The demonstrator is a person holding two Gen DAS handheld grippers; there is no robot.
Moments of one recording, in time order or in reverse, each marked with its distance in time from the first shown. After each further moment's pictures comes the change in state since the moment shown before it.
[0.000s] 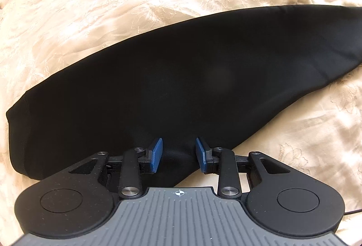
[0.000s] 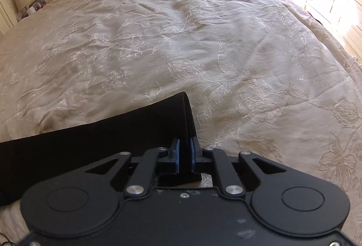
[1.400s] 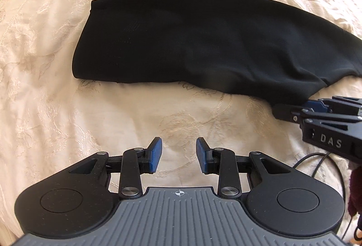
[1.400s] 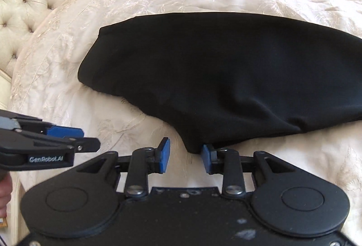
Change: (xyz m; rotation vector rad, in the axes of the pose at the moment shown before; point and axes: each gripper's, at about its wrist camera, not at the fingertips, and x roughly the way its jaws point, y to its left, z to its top) left arm -0.023 0.216 -0.146 -0.260 0.024 -0.112; right arm -0.026 0.460 -0.211 -0.369 0.189 0.451
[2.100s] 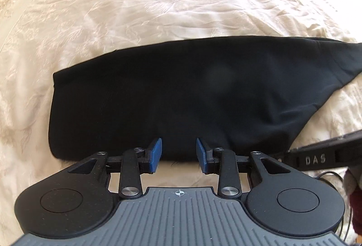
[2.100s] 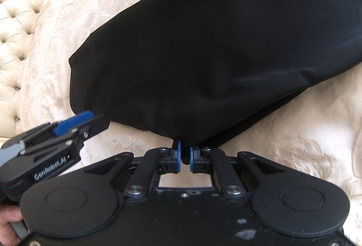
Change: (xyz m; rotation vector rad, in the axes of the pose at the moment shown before) left arm -0.012 -0.041 0.046 0.200 -0.144 -0.081; right arm 0.013 -0.047 0.020 0.443 0.216 0.104
